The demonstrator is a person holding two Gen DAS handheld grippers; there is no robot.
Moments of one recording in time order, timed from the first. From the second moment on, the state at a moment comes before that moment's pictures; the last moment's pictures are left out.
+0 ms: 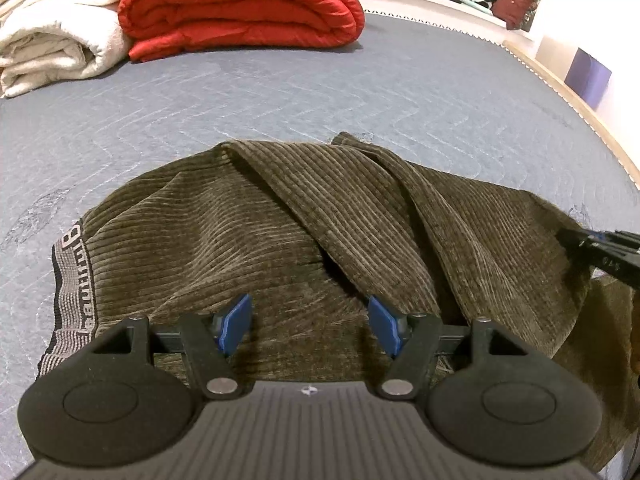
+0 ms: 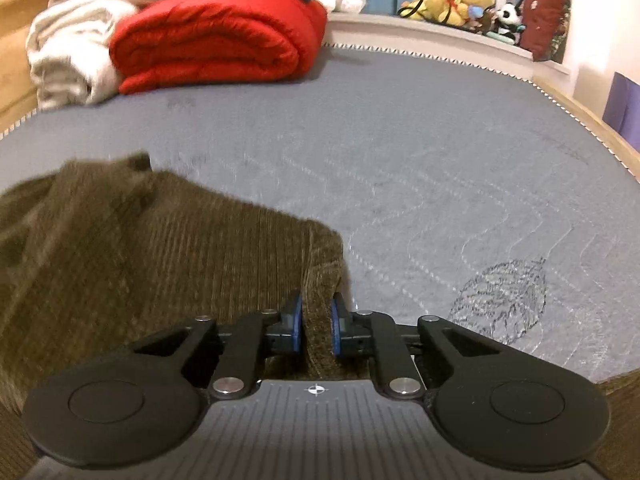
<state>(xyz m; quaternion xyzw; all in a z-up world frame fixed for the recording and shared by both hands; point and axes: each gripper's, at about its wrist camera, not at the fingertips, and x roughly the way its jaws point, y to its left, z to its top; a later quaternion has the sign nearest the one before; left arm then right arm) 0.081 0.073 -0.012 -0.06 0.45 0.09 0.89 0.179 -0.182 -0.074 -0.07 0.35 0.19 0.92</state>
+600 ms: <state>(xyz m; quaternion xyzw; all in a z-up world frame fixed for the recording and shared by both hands) 0.075 0.085 -0.012 -0.07 0.45 0.10 0.88 0.161 -0.157 -0.071 -0.15 0.34 0.23 0.90</state>
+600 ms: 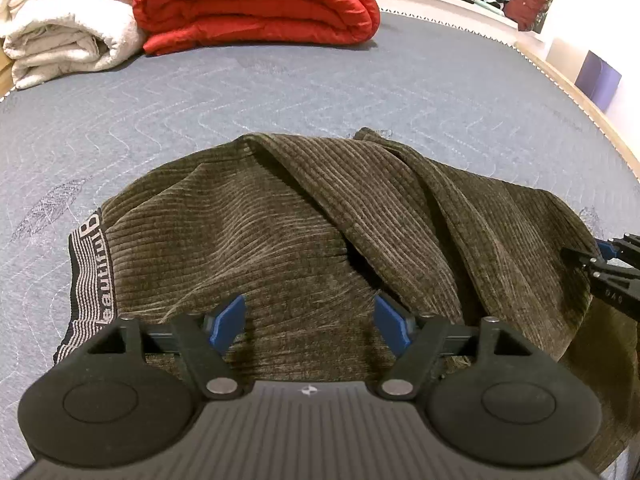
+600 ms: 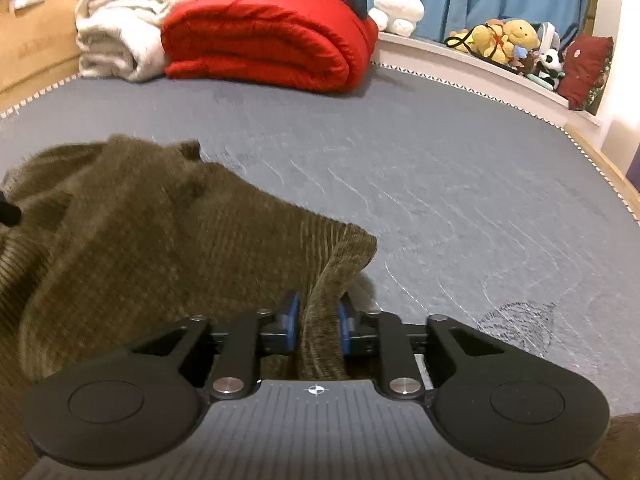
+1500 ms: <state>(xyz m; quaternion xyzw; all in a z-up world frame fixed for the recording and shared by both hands) 0.077 0.084 -0.015 -0.06 0.45 0.10 0.88 0.166 -0.159 -0.077 -0.15 0.32 0.20 0.91</state>
